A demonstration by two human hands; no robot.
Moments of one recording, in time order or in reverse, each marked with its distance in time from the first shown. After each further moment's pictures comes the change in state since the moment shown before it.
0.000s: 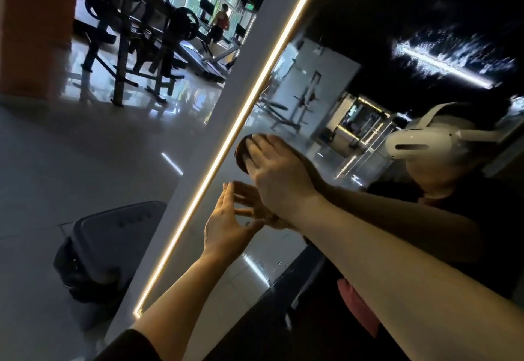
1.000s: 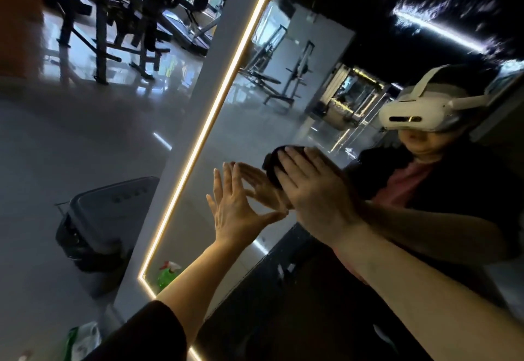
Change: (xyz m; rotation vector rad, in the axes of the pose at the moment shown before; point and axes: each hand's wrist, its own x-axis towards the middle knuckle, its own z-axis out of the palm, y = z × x) left_hand -0.040 -0.005 0.035 0.131 -0.015 0.061; right_hand -0.115 -0.004 0.007 -0.001 -0.039 0.055
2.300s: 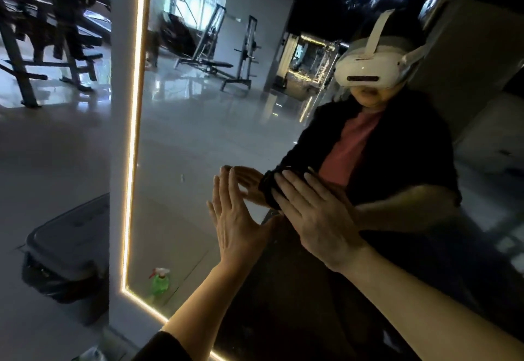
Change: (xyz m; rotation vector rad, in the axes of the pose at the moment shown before) left_hand -0.075 0.047 0.059 0.013 0.019 0.232; right_hand -0.139 0.000 0.014 0.051 0.012 0.173
